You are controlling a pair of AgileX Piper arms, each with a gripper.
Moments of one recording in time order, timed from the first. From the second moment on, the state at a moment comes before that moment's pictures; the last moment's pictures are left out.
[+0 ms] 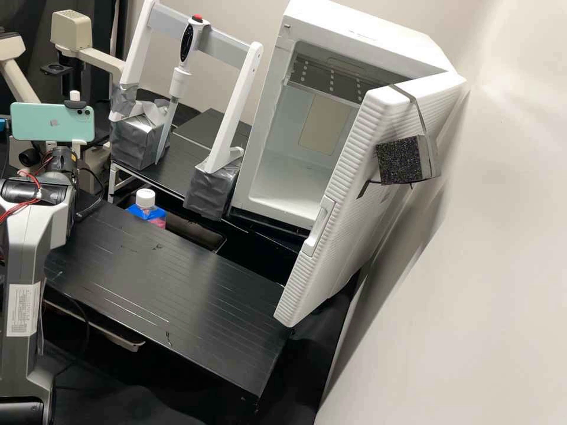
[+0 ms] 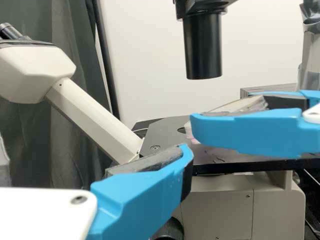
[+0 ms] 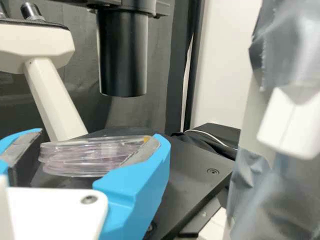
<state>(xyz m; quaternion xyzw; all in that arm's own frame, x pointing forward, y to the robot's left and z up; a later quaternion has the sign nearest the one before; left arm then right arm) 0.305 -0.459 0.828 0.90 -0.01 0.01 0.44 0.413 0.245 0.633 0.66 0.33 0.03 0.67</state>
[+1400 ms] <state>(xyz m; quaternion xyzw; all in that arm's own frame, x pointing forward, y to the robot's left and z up) 0.305 -0.459 0.828 0.90 -0.01 0.01 0.44 0.447 0.263 0.622 0.64 0.32 0.02 0.70</state>
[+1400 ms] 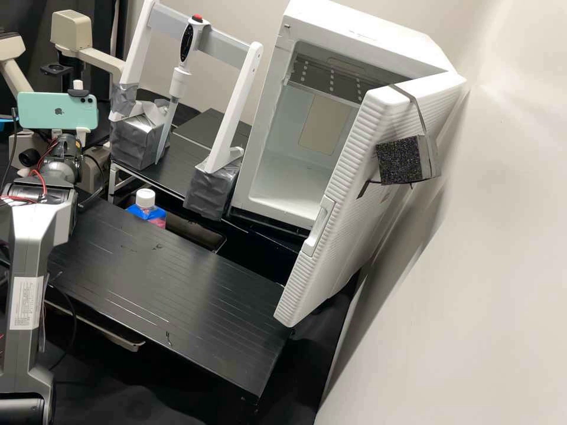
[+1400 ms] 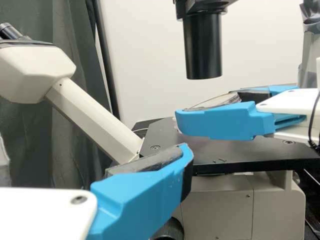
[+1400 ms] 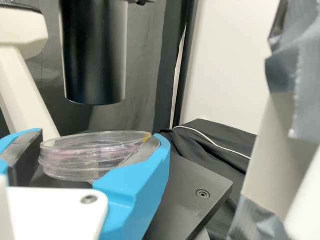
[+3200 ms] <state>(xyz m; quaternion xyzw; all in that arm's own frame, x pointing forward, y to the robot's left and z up) 0.305 -0.459 0.828 0.90 -0.01 0.01 0.44 0.298 0.174 0.735 0.65 0.33 0.13 0.68</state>
